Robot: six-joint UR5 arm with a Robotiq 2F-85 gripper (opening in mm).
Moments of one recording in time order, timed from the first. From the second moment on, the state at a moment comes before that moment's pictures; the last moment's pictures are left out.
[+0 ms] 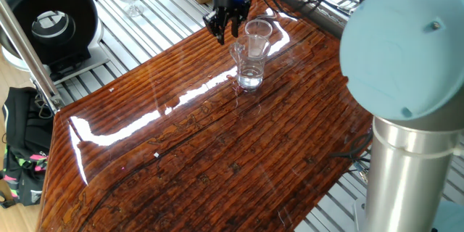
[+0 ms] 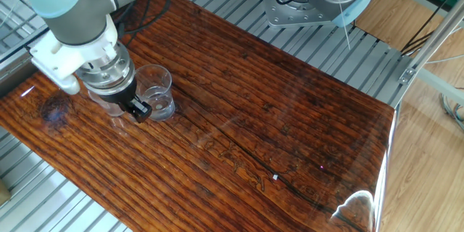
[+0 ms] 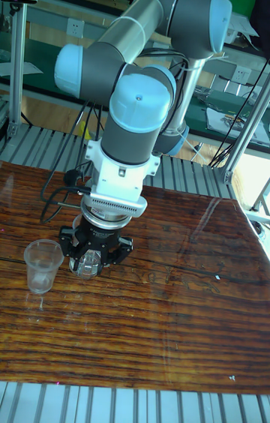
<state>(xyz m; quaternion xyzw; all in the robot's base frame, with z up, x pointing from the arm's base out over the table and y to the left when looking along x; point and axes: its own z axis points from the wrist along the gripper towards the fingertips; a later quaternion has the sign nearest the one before) 0.624 -0.057 0.068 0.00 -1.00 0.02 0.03</state>
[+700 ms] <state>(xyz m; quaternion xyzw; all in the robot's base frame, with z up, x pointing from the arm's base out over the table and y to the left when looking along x) 0.613 -0.056 0.064 0.00 -1.00 0.03 0.07</state>
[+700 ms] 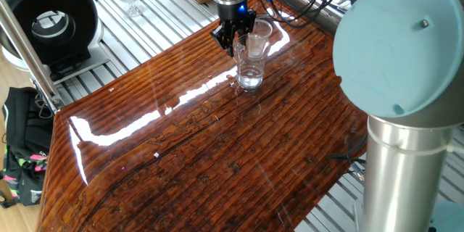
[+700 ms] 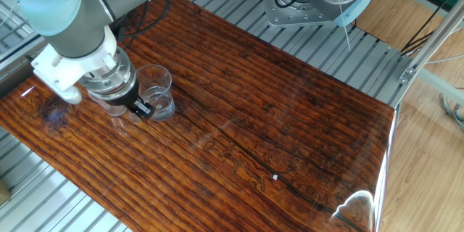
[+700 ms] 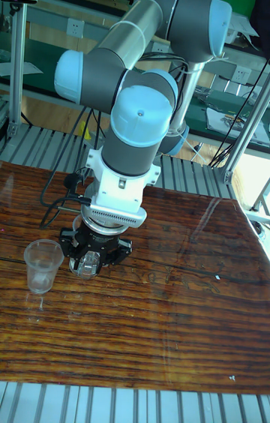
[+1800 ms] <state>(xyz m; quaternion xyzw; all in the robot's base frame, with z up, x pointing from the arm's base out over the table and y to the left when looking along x) 0.609 -0.057 0.065 0.01 -1.00 0.03 0.08</state>
